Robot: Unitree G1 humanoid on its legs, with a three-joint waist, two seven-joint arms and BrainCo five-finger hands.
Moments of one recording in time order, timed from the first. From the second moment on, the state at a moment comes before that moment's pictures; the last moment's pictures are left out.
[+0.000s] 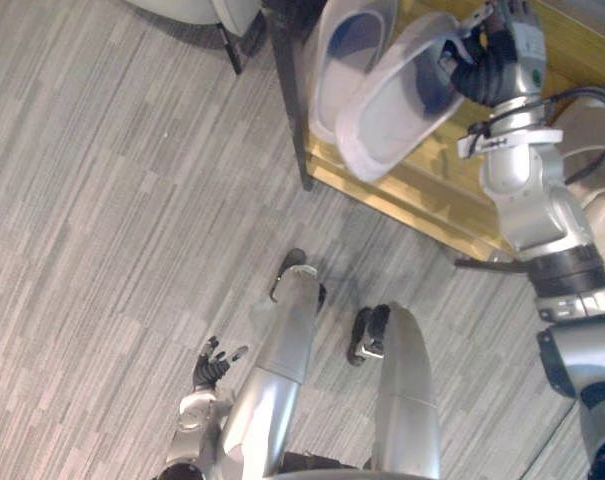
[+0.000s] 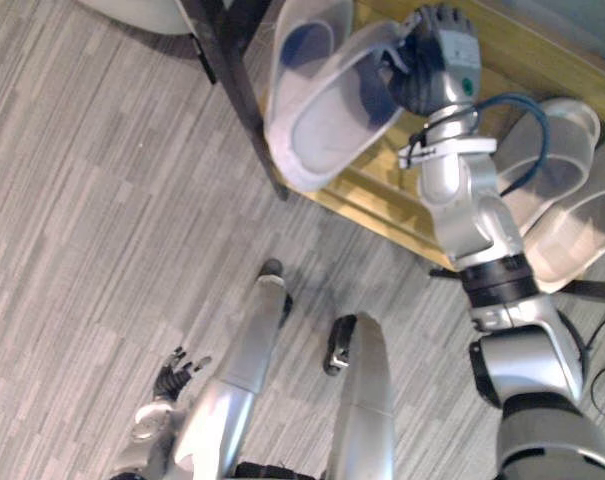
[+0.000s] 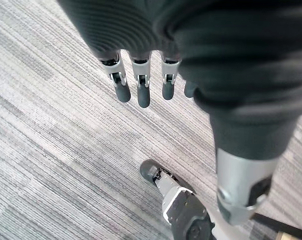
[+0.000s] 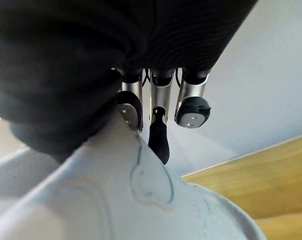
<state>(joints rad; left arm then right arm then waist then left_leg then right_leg) 0.03 0.10 0.00 0.69 -0.27 -0.16 0.15 -0.96 -0.71 0.24 0.27 -0.51 -0.06 -0.36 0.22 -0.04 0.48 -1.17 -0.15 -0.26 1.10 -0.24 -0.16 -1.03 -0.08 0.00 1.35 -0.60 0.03</state>
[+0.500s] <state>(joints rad) 0.04 0.10 0.00 0.72 -0.32 -0.18 0.15 -1.17 -0.79 0.39 0.57 -0.55 -0.07 -0.34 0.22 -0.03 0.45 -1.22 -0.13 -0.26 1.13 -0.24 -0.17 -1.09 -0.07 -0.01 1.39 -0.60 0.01</state>
